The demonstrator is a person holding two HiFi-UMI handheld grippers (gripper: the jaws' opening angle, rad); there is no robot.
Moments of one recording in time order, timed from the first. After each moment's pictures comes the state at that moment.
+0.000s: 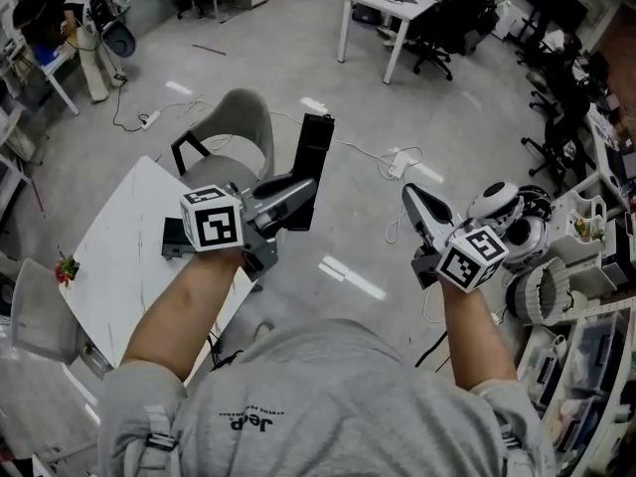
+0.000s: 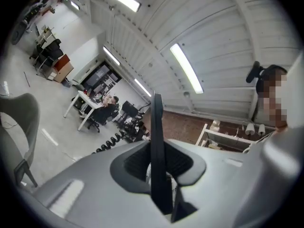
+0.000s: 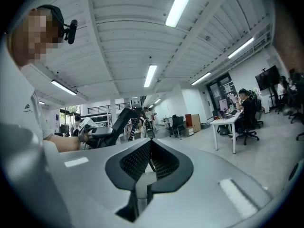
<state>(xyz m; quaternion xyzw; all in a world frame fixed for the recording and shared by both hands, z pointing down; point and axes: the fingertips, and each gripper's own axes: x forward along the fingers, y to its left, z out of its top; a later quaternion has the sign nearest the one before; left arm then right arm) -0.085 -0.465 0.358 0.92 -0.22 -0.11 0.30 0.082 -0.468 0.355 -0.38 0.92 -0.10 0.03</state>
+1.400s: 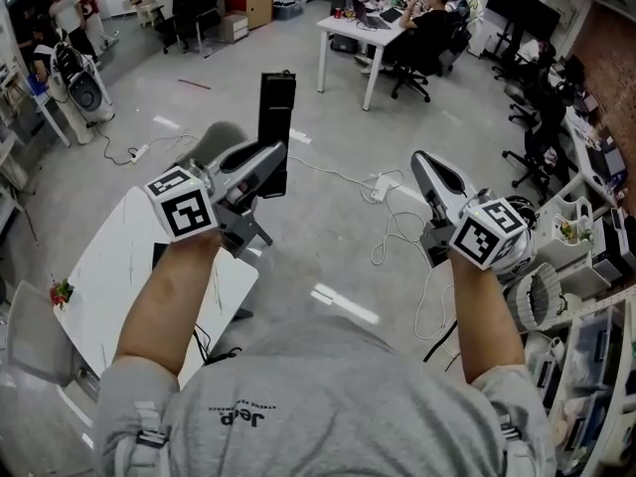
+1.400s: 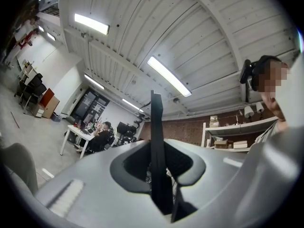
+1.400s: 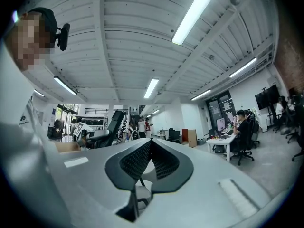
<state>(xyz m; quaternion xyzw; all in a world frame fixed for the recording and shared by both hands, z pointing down) -0.078 -0.485 0.242 0.94 -0.25 -0.16 0.14 0.139 -0.476 0.238 -0.41 0.91 -0.02 0.06</state>
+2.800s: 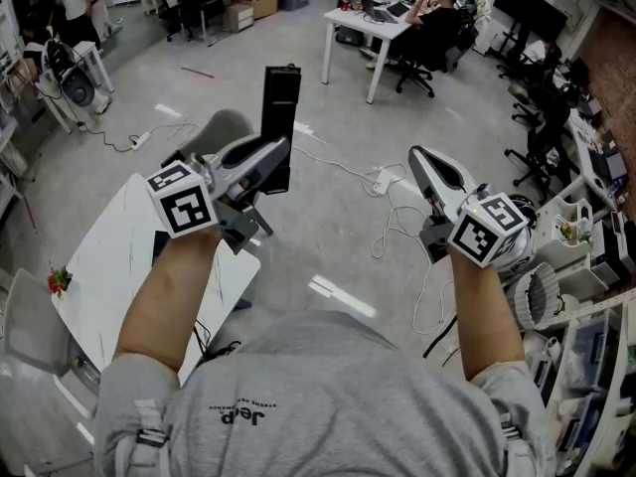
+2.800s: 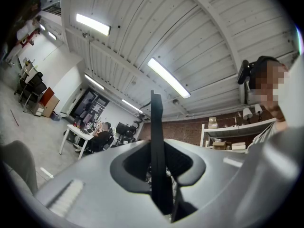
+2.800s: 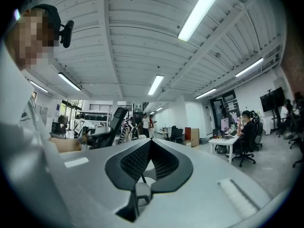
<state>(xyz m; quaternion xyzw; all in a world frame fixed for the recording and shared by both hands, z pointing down) -0.089 -0.476 0.245 0.94 -0.25 -0.16 0.14 0.112 -0.473 0.240 -0.39 0.92 -0.01 0.04</state>
